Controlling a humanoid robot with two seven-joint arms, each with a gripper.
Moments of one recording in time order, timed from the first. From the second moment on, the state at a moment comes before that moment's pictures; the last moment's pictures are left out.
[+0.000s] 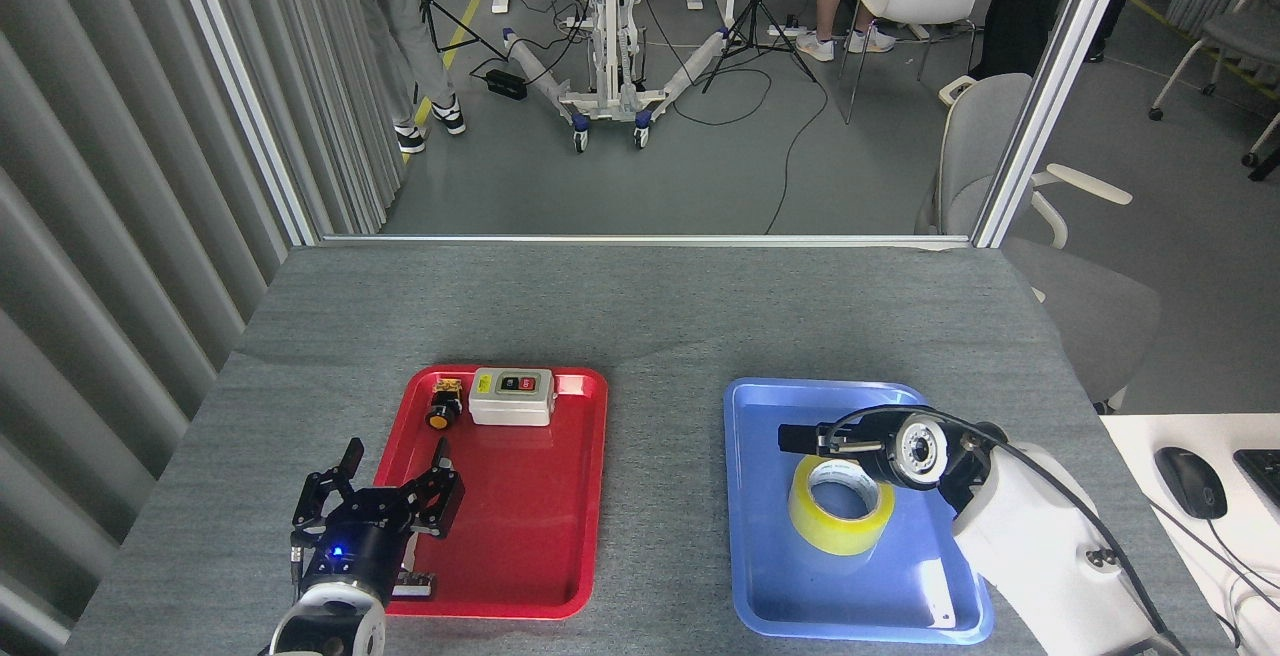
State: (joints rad) left arm -0.16 0.05 0.03 -1.30 -1.40 -0.08 0.10; right arm -0.60 -0.31 0.48 -1.12 0.68 0.08 0.80
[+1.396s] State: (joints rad) left arm 0.01 0.08 0.10 -1.53 -1.34 -0.21 0.15; right arm 0.11 -0.12 -0.11 -1.61 1.45 -0.08 -0.03
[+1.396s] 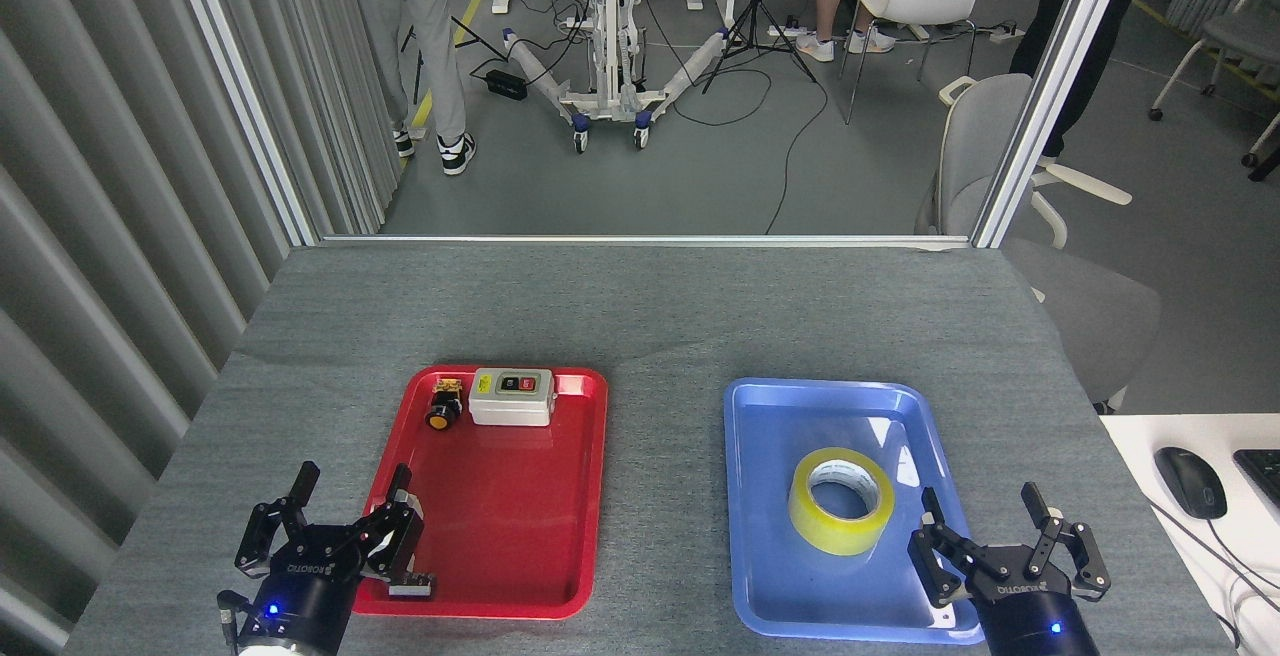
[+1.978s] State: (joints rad) left arm 0.01 0.08 0.09 -1.53 -1.35 -0.21 0.14; right arm 0.19 -0.11 -0.18 -1.61 1.40 -0.12 -0.03
